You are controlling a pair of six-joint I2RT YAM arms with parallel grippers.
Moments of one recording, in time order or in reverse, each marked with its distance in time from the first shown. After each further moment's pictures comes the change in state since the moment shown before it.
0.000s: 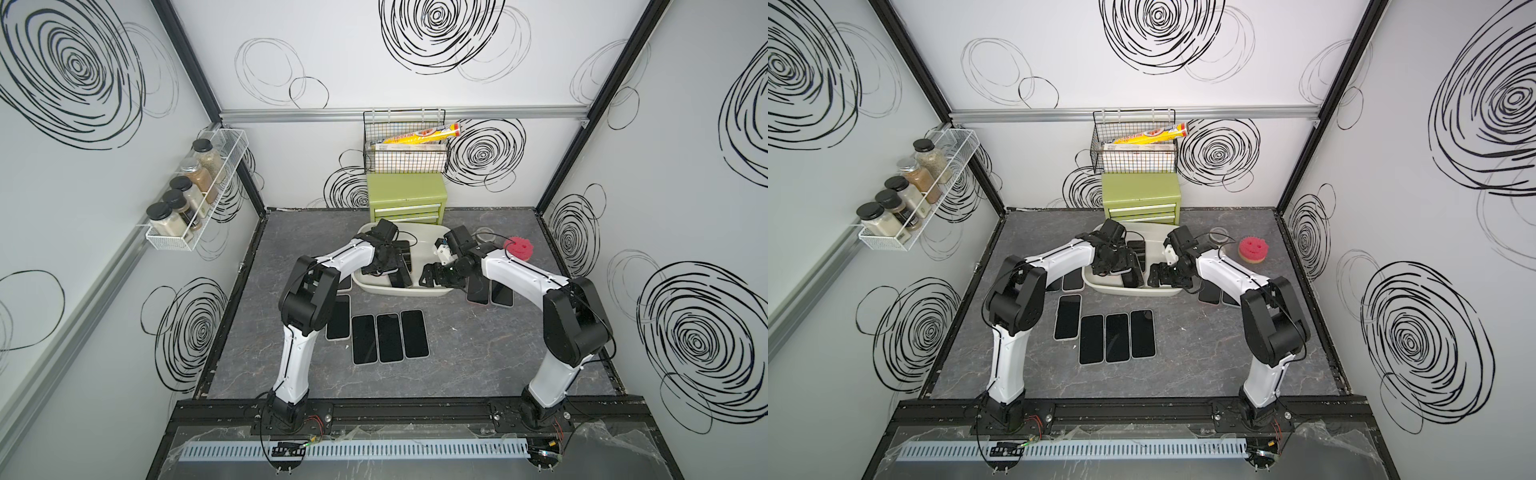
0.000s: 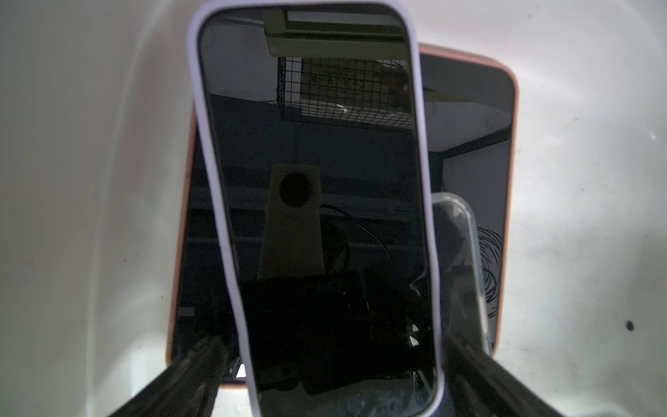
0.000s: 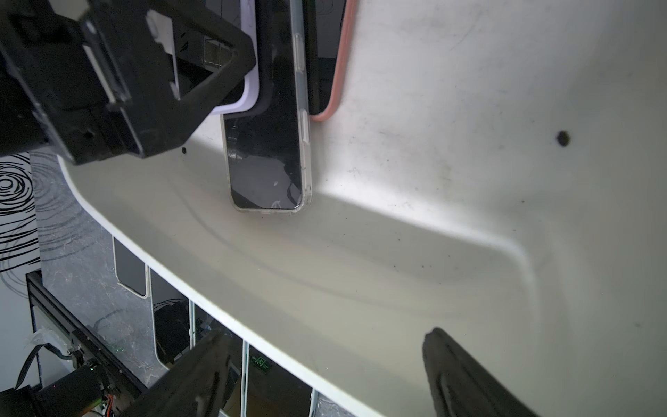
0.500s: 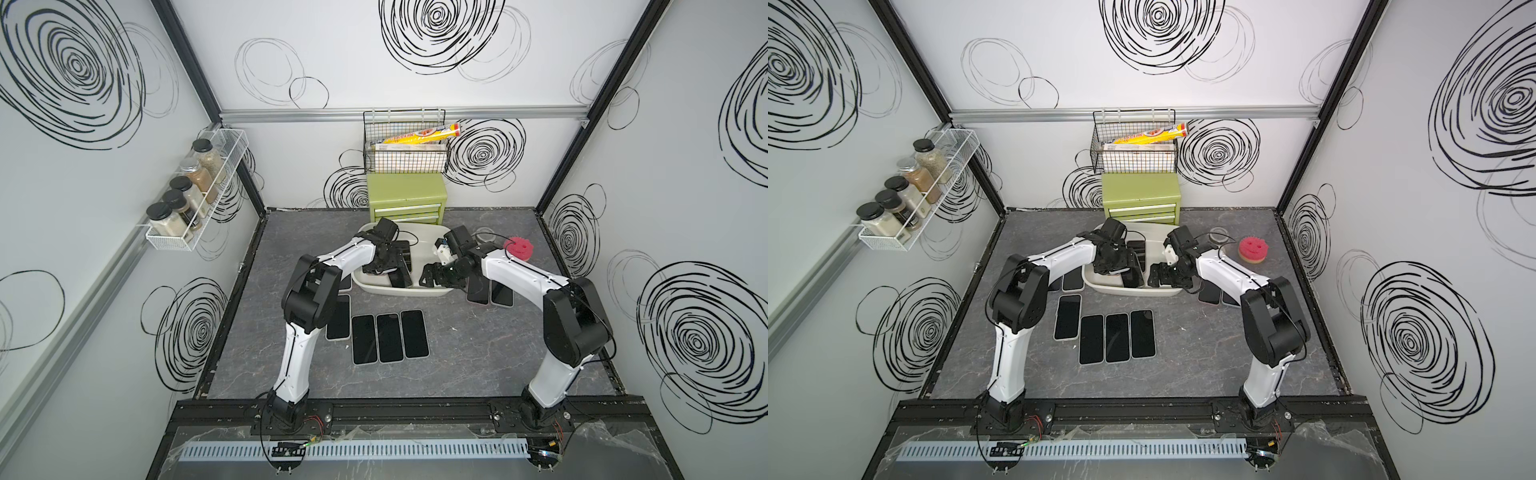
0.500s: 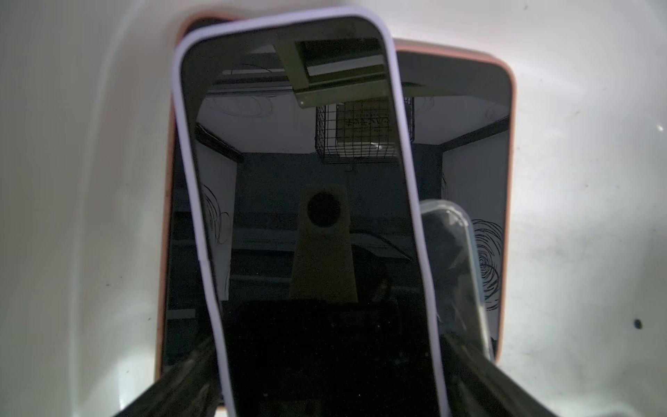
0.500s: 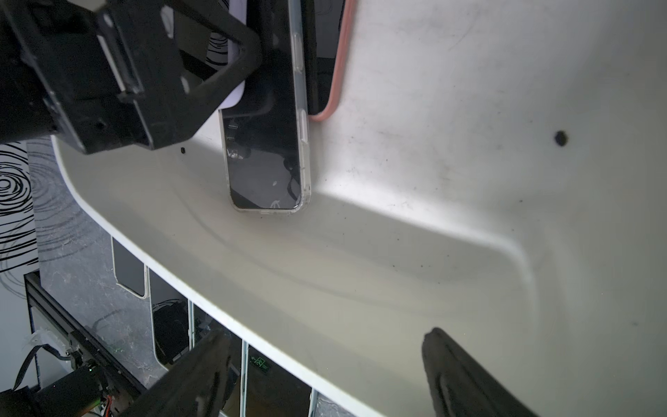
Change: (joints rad) left arm 0.005 0.028 0.040 -0.022 0.024 0.032; right arm 0.000 -0.001 0.000 -0.001 0.006 0.000
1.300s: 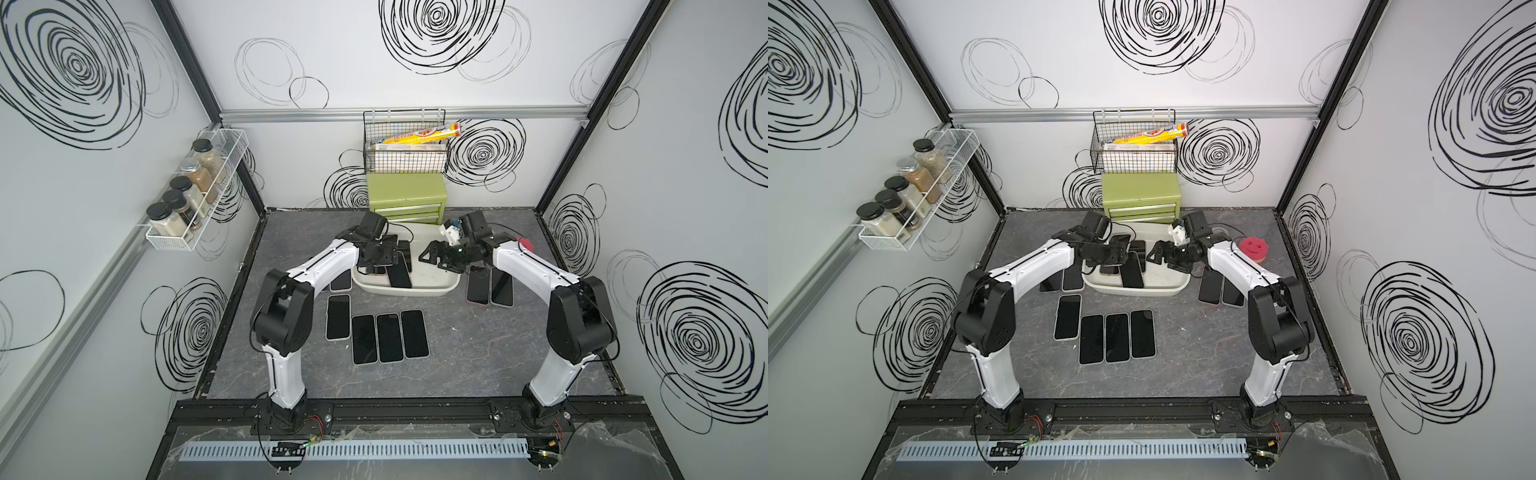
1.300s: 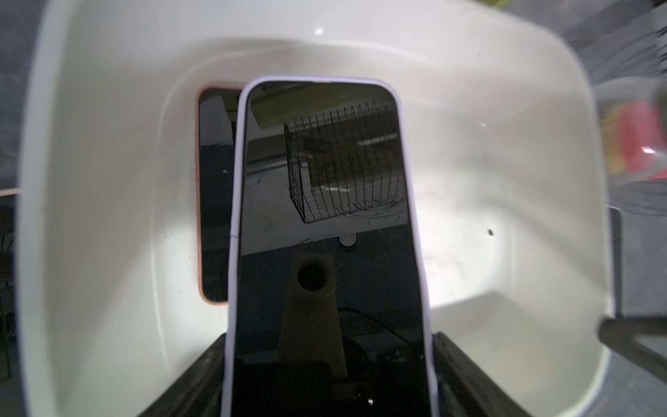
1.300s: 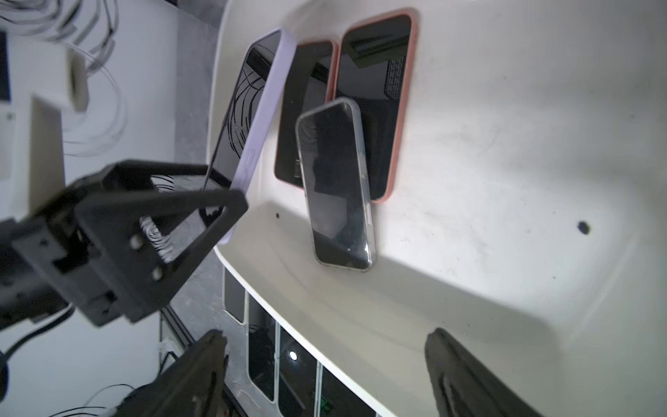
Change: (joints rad) left arm 0.018 -0.363 -0.202 0.044 0.120 0.122; right arm -0.135 0.002 0.079 0.171 -0.278 0.149
